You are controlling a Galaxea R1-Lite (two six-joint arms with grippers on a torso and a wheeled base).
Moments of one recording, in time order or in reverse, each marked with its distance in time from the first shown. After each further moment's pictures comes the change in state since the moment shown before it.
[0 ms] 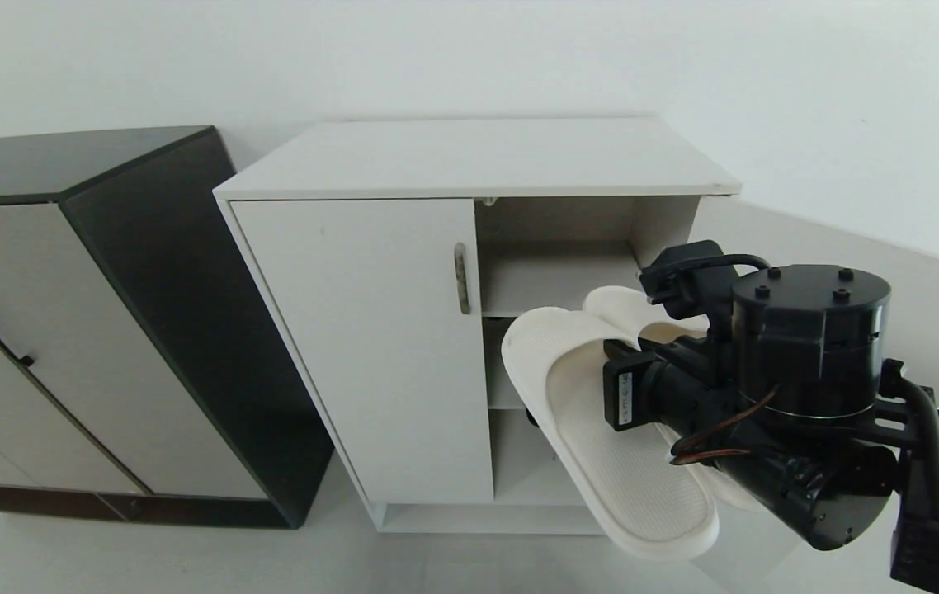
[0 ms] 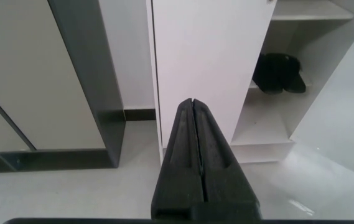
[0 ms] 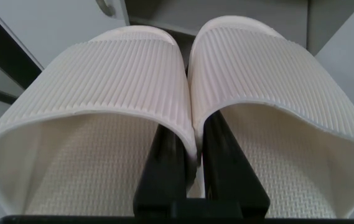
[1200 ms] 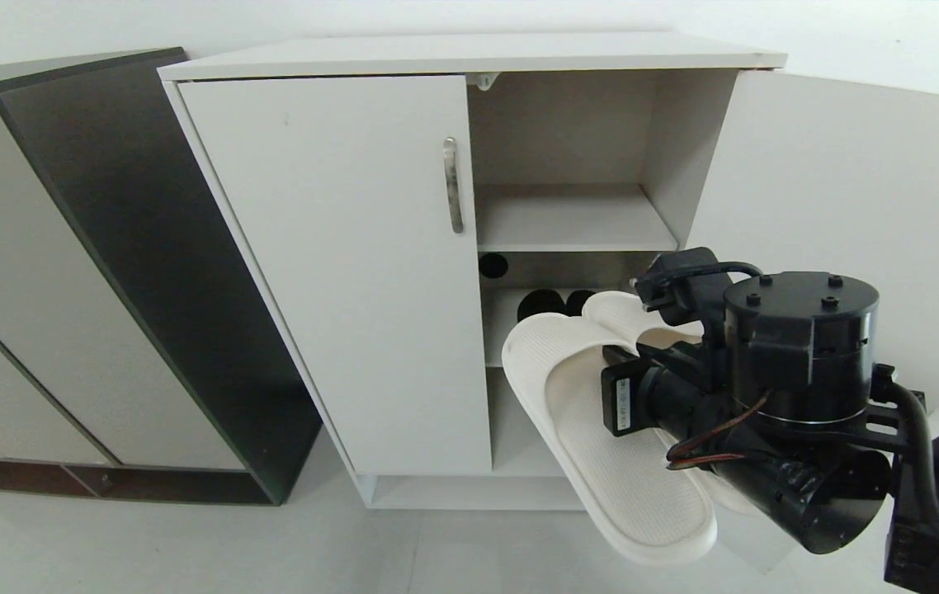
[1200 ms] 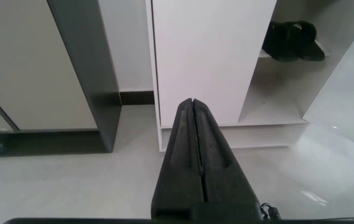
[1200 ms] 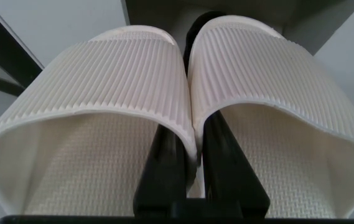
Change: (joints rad) left arm 0.000 0.000 0.000 0.000 0.000 0.000; right arm 0.000 0.008 0.008 0.000 0.000 -0.009
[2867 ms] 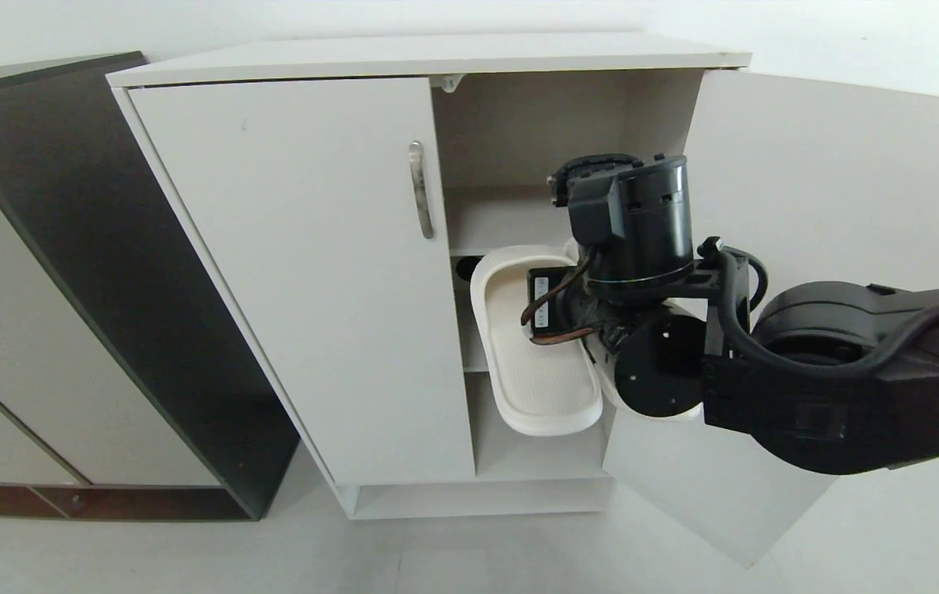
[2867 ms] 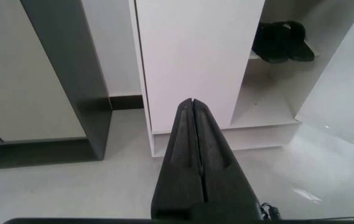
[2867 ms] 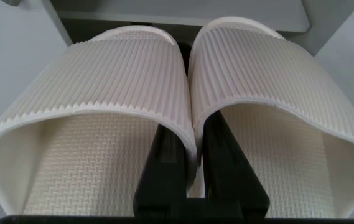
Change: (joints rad) left arm 0.000 0.000 0.000 0.000 -0.001 0.003; right arm 0.027 0.226 -0.576 0.353 -0.222 0.093
